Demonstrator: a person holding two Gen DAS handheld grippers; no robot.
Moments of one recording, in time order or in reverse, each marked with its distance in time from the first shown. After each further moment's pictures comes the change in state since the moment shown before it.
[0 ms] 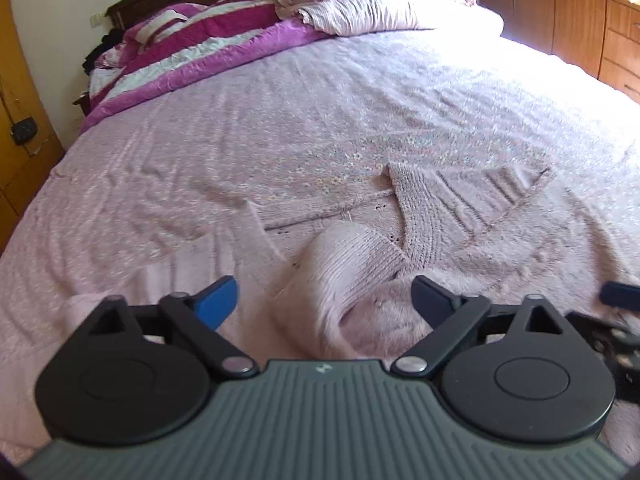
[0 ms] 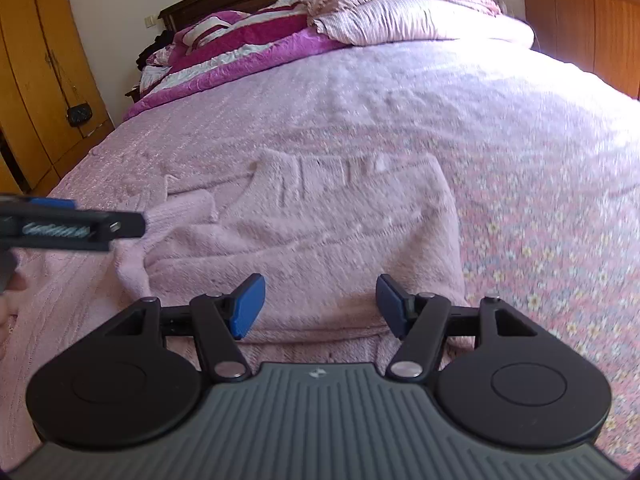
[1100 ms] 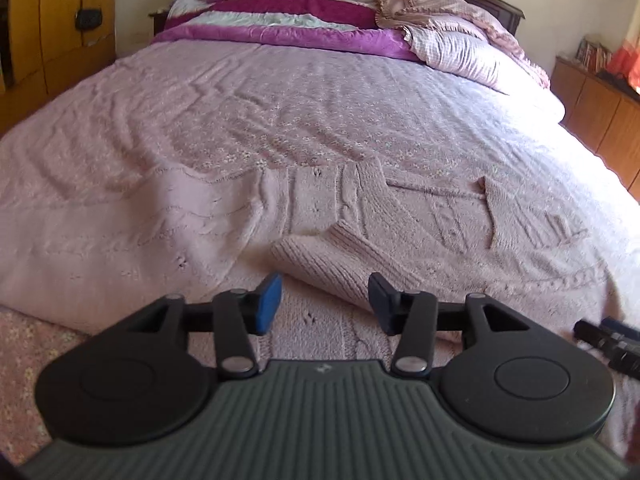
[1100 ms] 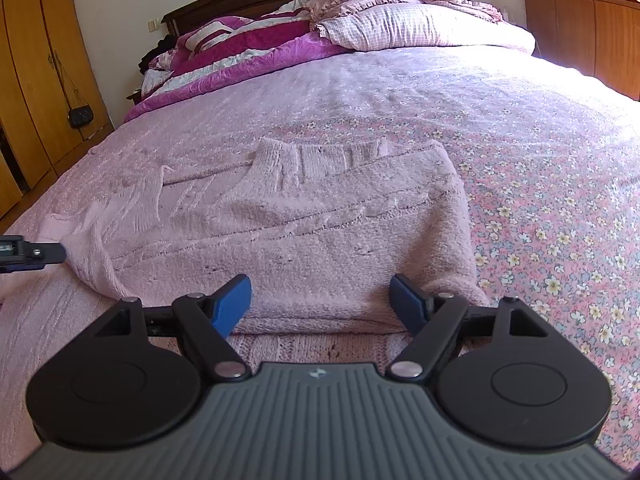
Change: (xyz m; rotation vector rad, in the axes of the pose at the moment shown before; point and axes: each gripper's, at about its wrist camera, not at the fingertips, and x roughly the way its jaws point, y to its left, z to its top) left arm -0.042 0.115 -0.081 -0.419 -0.045 -0.031; right arm 0.020 0.003 -0.019 -0.044 -0.043 -0.010
